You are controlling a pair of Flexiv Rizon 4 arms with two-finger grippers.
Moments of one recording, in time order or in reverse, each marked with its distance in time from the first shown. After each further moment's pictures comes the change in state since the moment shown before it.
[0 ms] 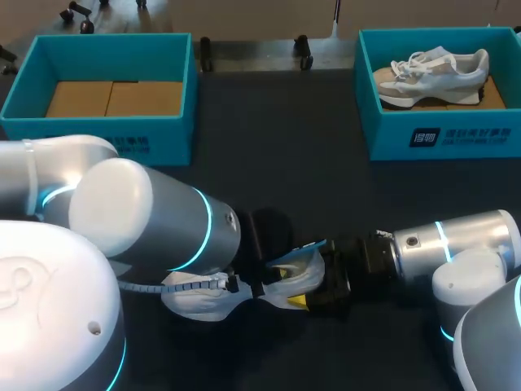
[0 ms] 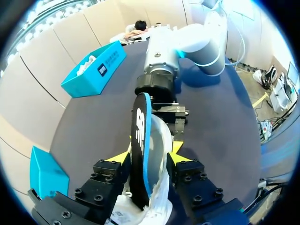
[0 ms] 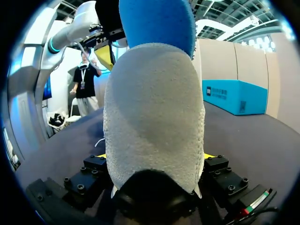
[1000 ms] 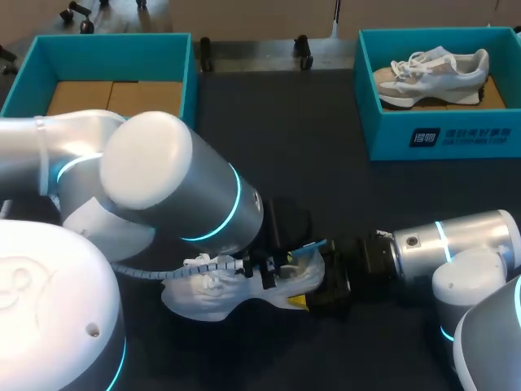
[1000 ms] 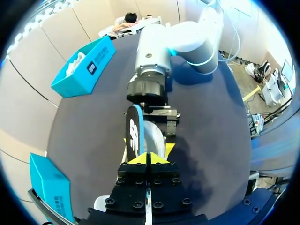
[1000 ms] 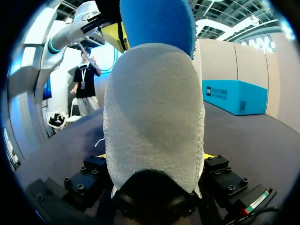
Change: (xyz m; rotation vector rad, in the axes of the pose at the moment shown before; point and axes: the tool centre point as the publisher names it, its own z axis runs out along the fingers) left arm 0.007 -0.021 -0.015 -0.092 0.078 0.047; right arm 0.000 0.000 0.000 0.000 0.000 0.000
